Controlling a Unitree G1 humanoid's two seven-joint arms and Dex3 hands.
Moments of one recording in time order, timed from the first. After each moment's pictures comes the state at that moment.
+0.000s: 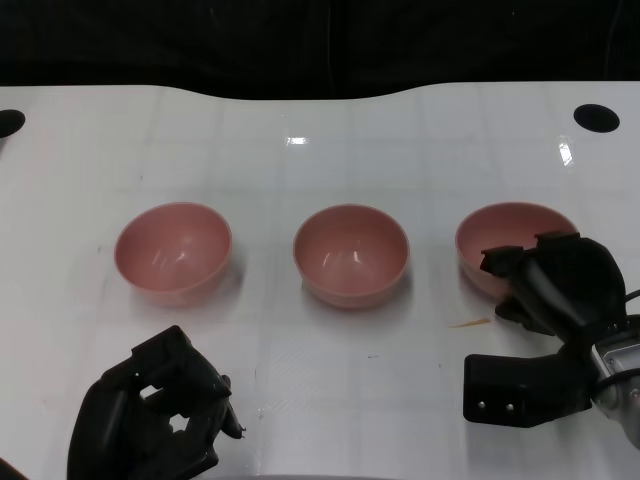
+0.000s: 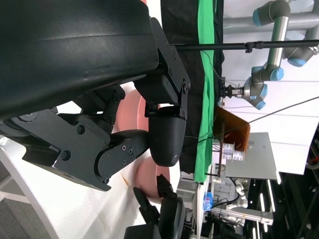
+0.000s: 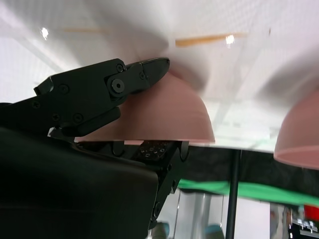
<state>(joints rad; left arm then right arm) 0.21 -0.04 0.05 0.12 -0.31 -0.44 -0.40 -0.59 -0.28 0.52 0.94 -0.91 -0.18 -0.61</state>
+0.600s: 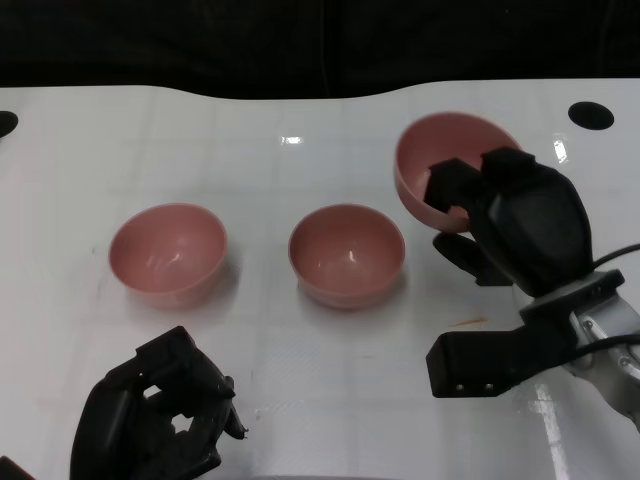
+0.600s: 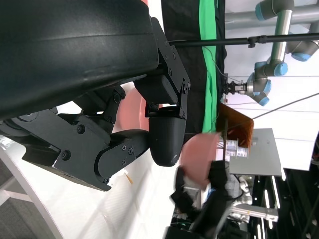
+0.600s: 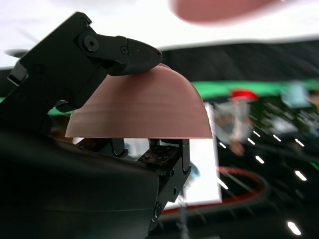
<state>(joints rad) 0.21 -0.04 0.05 0.12 -0.29 -0.44 -0.40 -0.61 -0.29 0.49 0.61 -0.86 -0.34 -0.72</state>
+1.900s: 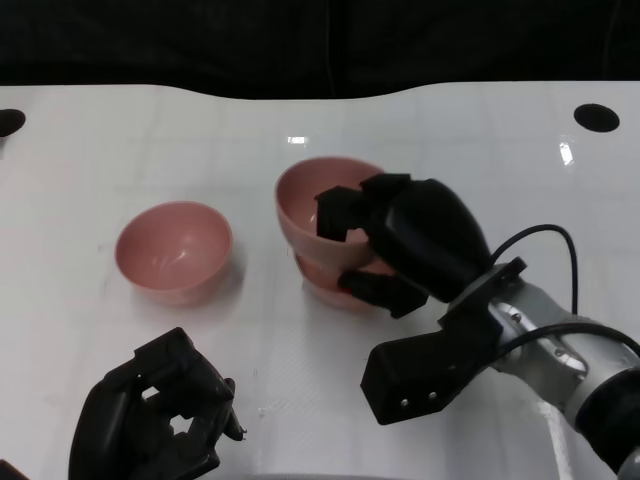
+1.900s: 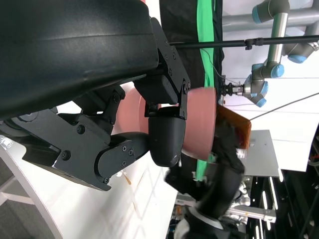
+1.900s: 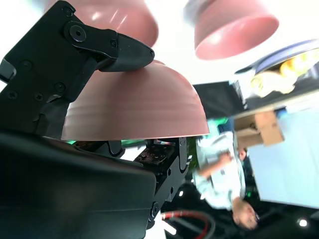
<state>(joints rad) 0.21 -0.04 0.05 0.12 -0.29 -0.45 -0.40 -0.68 -0.12 0.53 0.71 -0.80 -0.49 -0.46</state>
